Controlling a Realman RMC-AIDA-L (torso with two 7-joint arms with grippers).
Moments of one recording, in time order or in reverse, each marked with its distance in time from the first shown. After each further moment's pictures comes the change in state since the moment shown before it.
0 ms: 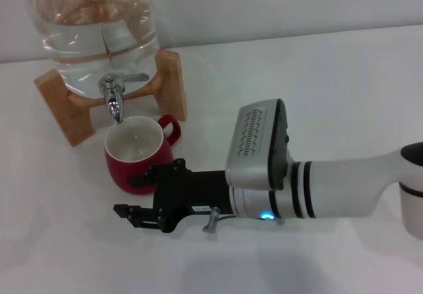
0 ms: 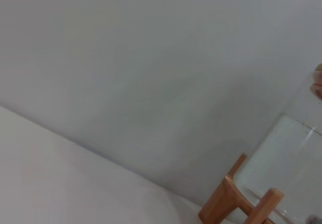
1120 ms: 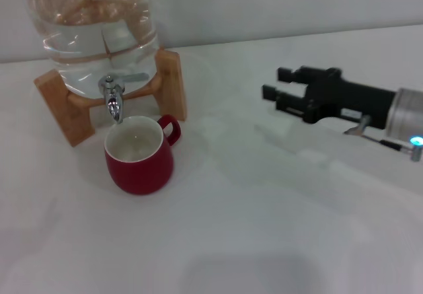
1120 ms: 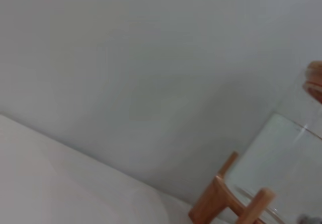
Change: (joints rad) left arm -0.028 0.002 0.008 0.005 0.017 -0.003 -0.009; right arm -0.230 -0.106 0.566 0.001 -0.140 0.308 0.068
